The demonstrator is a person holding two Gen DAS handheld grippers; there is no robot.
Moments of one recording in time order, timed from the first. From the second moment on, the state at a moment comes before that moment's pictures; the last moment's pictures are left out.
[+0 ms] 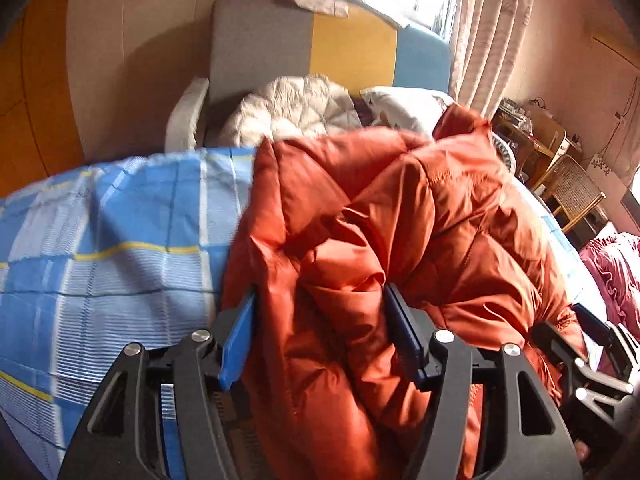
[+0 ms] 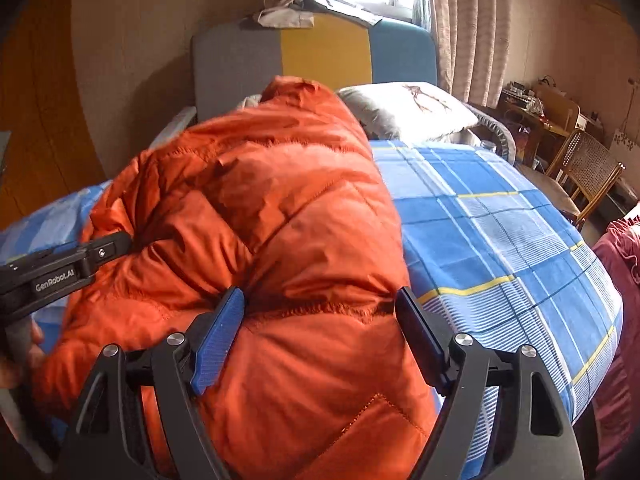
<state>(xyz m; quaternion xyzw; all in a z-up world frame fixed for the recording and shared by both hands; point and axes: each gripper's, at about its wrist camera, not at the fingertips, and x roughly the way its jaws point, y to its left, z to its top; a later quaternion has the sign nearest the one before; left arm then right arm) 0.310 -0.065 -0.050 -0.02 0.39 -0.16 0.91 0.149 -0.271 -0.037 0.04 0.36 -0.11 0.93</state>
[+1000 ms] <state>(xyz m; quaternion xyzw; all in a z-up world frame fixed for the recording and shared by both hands) 0.256 -0.054 -0.024 -0.02 0.33 -0.14 0.93 0.172 -0.253 -0.013 0.04 0.35 -0.12 0.93</state>
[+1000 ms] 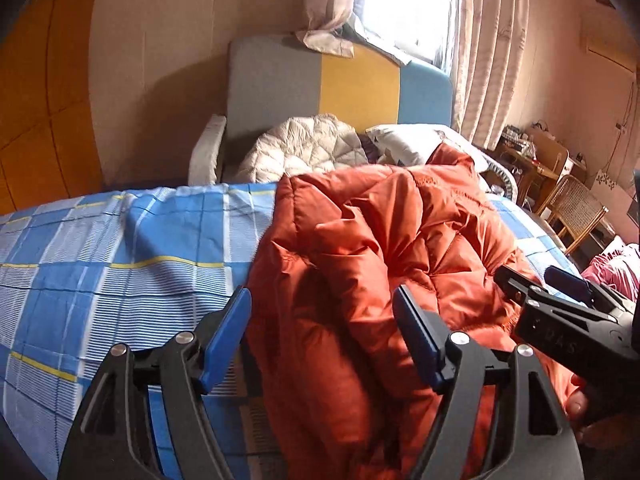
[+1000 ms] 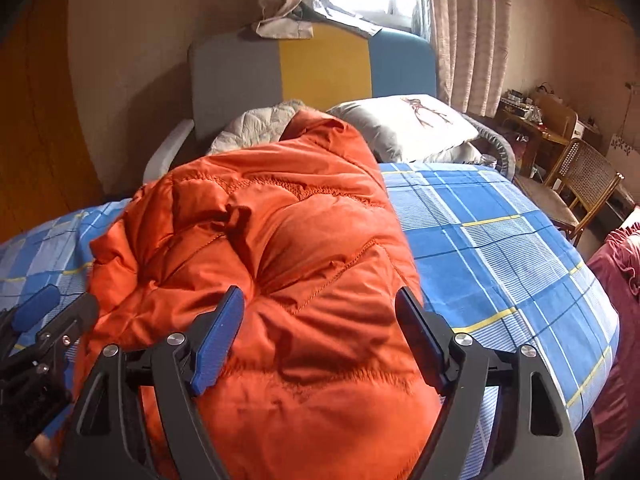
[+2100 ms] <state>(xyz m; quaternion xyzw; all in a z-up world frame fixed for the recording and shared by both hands) 0.235 -0.030 -0.070 -0.02 0.38 -0.13 0.92 0.100 -0.239 -0.028 0.03 0.37 -0.13 0.92</state>
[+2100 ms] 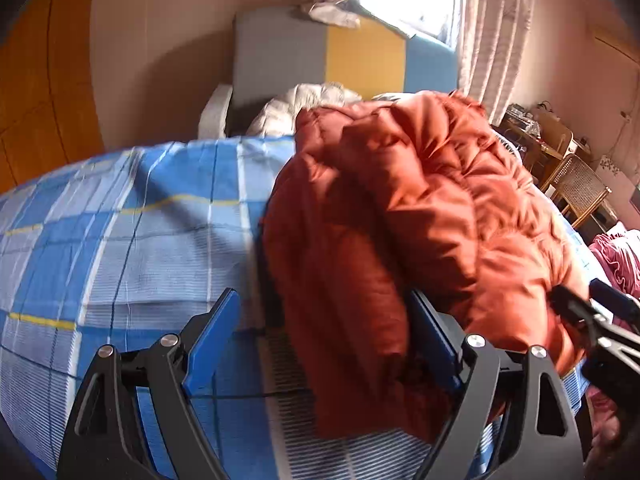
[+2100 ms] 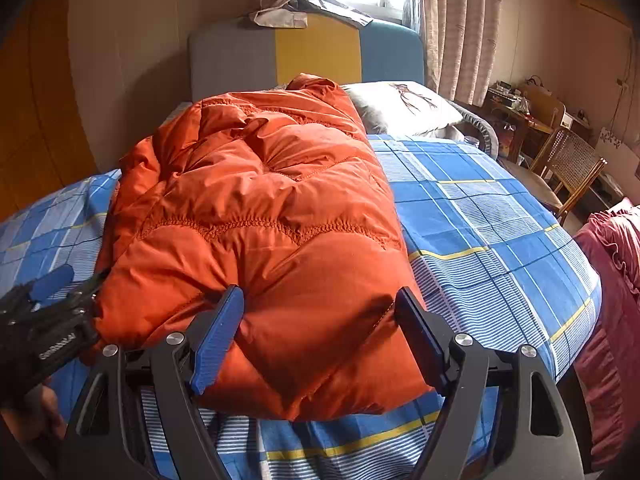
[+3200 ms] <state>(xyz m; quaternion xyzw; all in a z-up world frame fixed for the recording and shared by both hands) 0.135 -0.016 -0.027 -0.02 0.30 -0.11 0.95 0.015 -0.238 0.014 0.01 0.30 -0.18 0.94</state>
